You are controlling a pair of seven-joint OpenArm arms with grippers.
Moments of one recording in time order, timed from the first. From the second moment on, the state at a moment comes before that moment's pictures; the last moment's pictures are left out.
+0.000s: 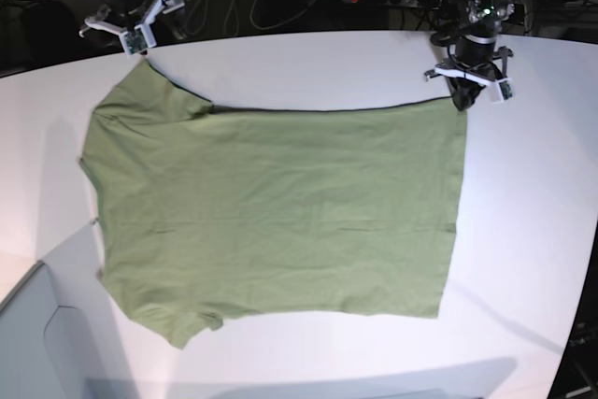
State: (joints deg) left arm 32.3 -11.5 -16.6 92.3 -29.6 -5.5 13.5; right arm -52.0 13.2 7.9 124.3 7.6 17.8 -33.1
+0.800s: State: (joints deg) left arm 32.4 -11.5 -16.6 92.3 -29.8 -5.6 13.5; right arm -39.3 11.8 10.6 110.3 7.6 17.8 -32.9
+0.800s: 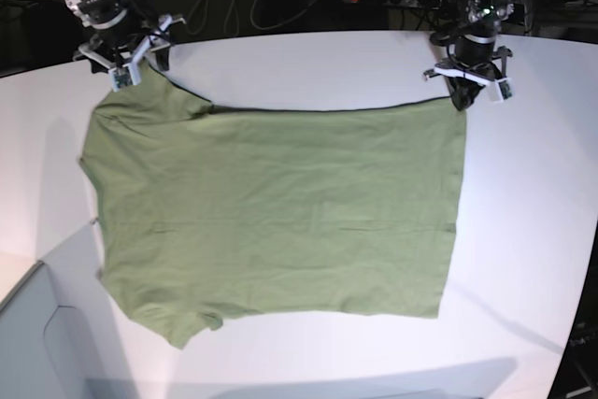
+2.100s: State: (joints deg) left arm 33.0 -11.6 -16.9 96.5 -28.9 -5.0 17.2; right arm -36.5 13.0 16.8 110.4 7.6 25.0 -33.5
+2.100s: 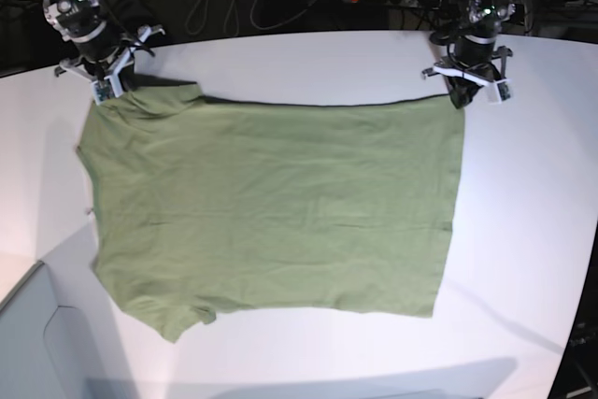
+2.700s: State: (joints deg) left arm 29.5 -10.8 -21.5 104.1 -28.7 -5.1 17.4; right arm -23.8 13.3 16.4 110.4 7.6 25.3 -40.4
